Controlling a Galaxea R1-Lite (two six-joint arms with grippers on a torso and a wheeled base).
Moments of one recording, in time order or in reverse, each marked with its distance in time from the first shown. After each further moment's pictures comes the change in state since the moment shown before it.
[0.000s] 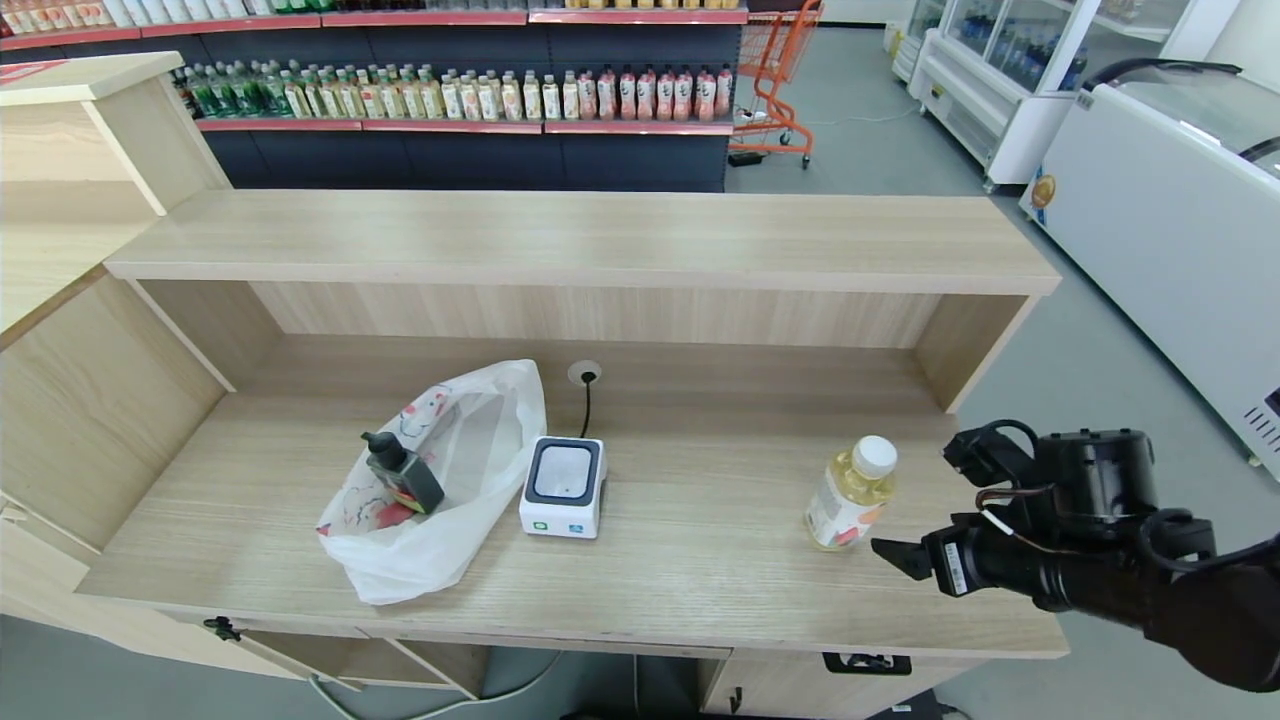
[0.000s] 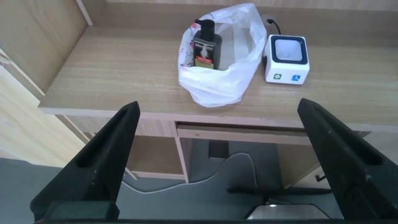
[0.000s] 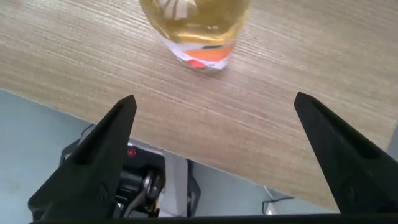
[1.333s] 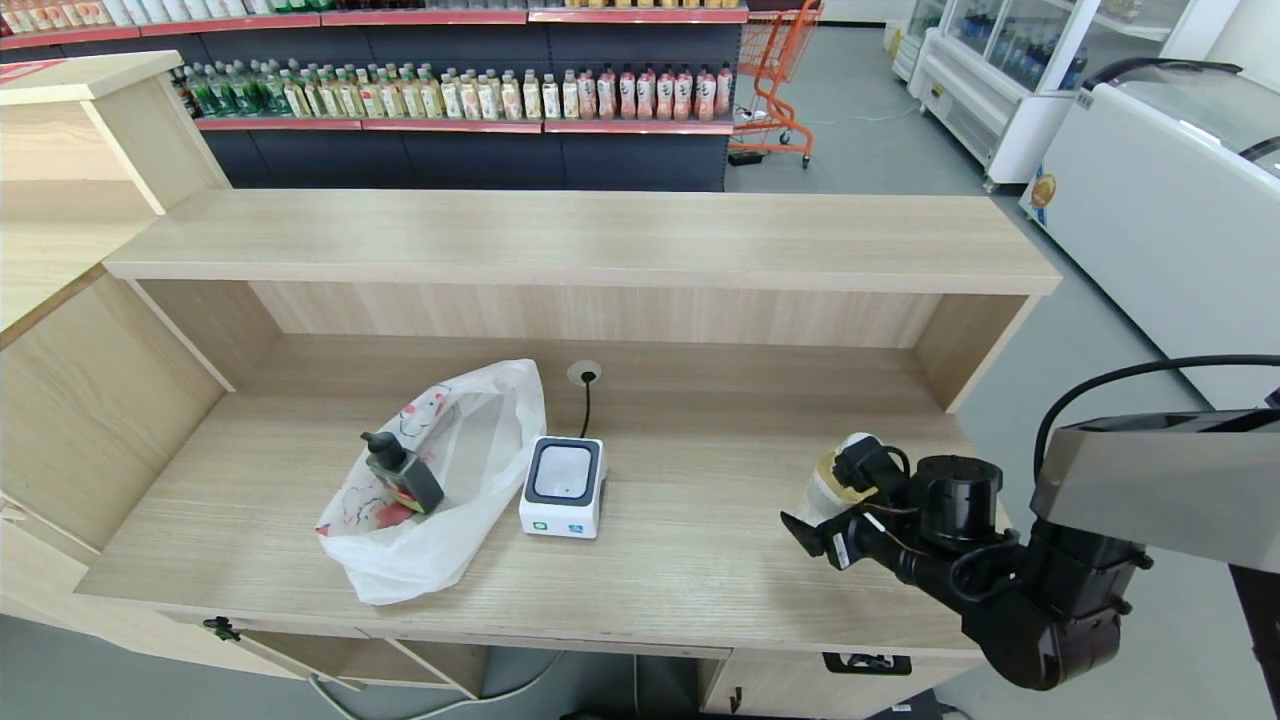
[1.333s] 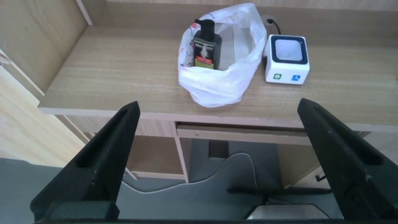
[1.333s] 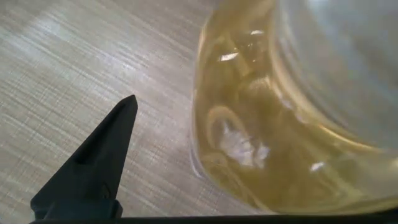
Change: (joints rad) left arm 0.000 0.000 0.000 0.000 0.000 0.000; right arm 0.103 0.480 -0.150 -0.615 -0.001 -0.151
